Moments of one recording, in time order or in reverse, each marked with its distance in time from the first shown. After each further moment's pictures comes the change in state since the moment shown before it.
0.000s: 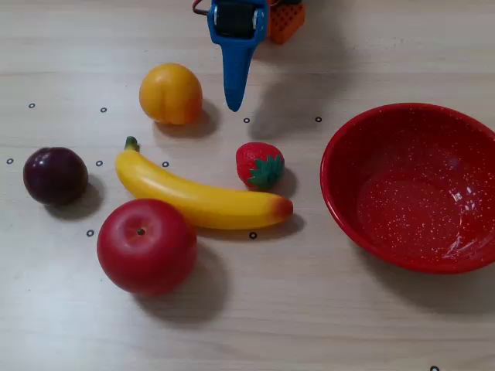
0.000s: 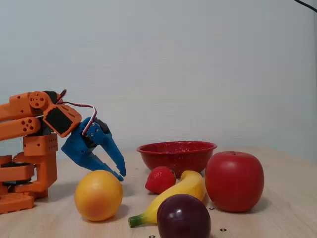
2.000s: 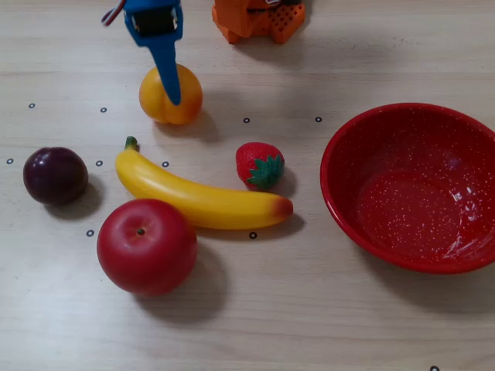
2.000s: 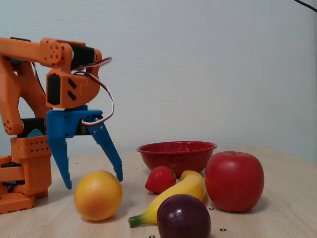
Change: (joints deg) arm -32.3 -78.1 -55.2 25.4 50.3
